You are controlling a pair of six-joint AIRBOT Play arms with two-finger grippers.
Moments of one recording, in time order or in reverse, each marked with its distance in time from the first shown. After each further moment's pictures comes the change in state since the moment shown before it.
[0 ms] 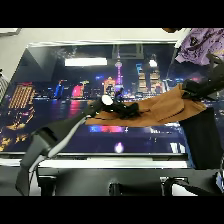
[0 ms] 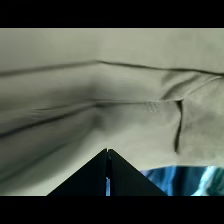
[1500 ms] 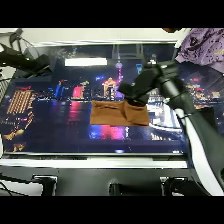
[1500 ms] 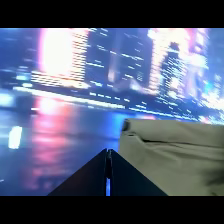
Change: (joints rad) left arm 0.716 0.485 0.220 0.700 -0.677 -0.070; right arm 0.660 -0.130 0.015 -0.009 0.295 0.635
